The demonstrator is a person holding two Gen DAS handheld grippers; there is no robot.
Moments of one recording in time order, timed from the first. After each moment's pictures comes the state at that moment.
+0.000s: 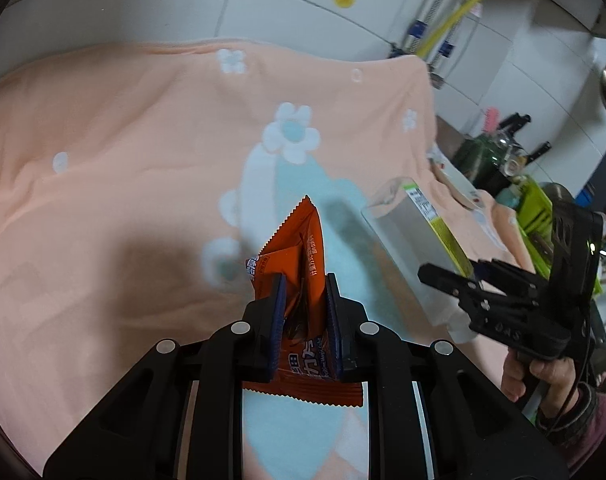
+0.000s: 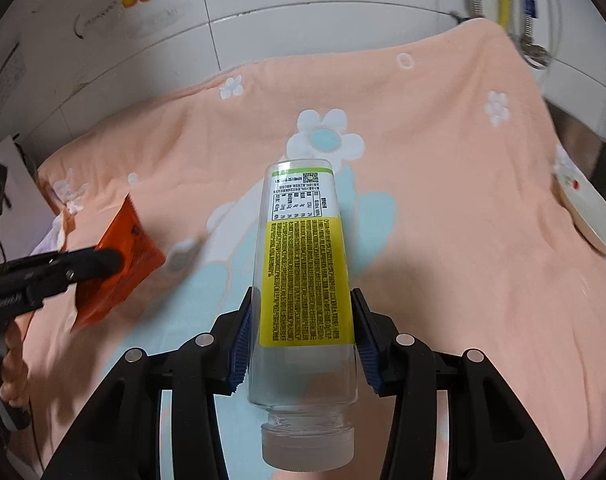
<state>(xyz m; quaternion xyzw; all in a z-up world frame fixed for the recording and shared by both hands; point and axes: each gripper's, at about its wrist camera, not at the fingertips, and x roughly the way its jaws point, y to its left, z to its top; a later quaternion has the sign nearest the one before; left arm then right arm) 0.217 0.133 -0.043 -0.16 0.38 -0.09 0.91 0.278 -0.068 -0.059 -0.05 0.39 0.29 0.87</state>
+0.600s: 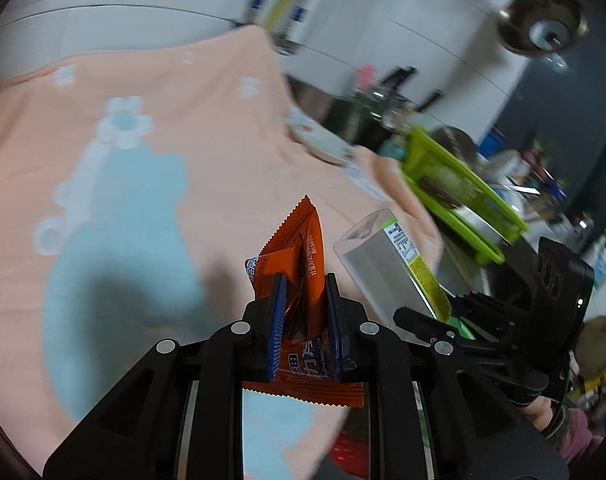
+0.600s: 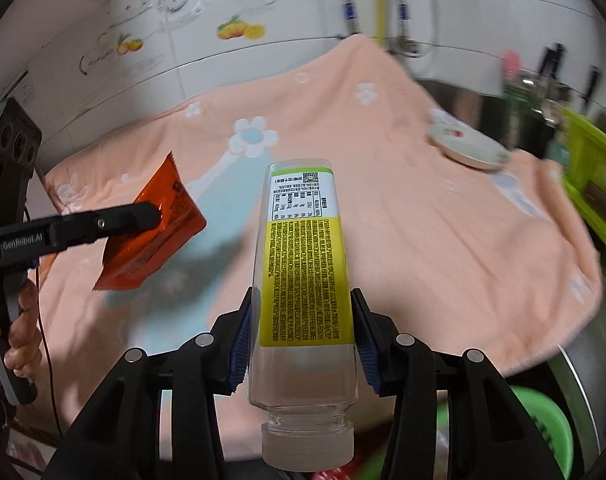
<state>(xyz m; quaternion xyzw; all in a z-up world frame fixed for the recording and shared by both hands) 0.155 -0.024 -0.016 -0.13 0.36 -0.26 0.89 0.136 -0.225 -0.043 -0.02 0.36 0.19 0.91</state>
